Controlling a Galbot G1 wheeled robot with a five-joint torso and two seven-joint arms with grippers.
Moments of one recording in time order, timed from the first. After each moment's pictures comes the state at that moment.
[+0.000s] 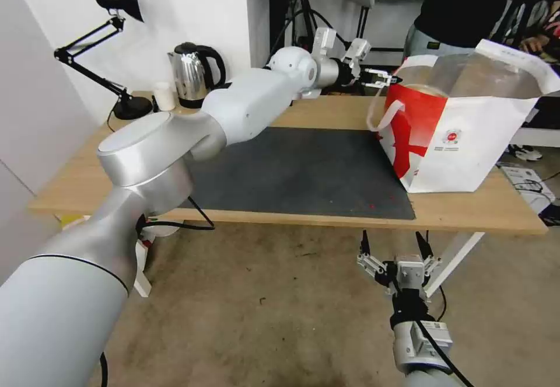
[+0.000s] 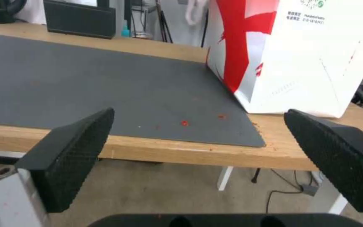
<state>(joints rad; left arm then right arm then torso) -0.38 -1.59 0.77 -0.62 -1.36 0.37 0.49 -1.62 0.89 0.05 2.29 0.16 -0.04 0.87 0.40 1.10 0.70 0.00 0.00</state>
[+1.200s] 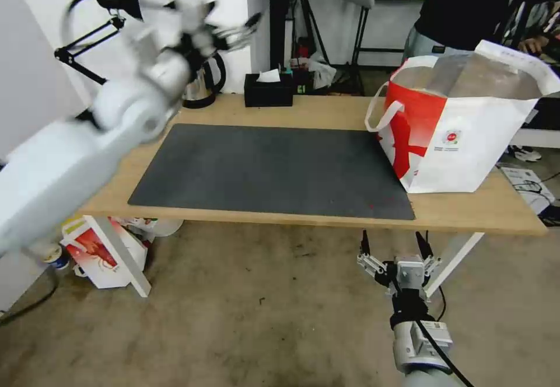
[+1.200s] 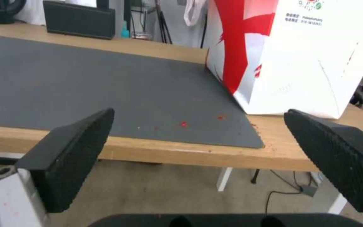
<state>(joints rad) 0.42 -0.56 -0.02 -1.97 -1.00 0.01 -0.18 -1.62 0.89 0.05 2.29 0.16 -0.04 0.87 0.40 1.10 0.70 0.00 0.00</state>
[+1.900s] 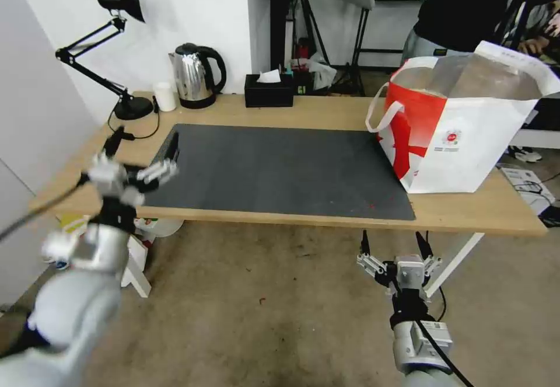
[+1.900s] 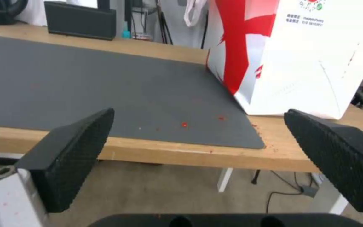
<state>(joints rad) 1.58 -1.15 -0.64 -2.26 -0.34 -0.25 -0.11 -1.62 0.89 0.05 2.29 0.16 -0.04 0.87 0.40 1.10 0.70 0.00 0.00</state>
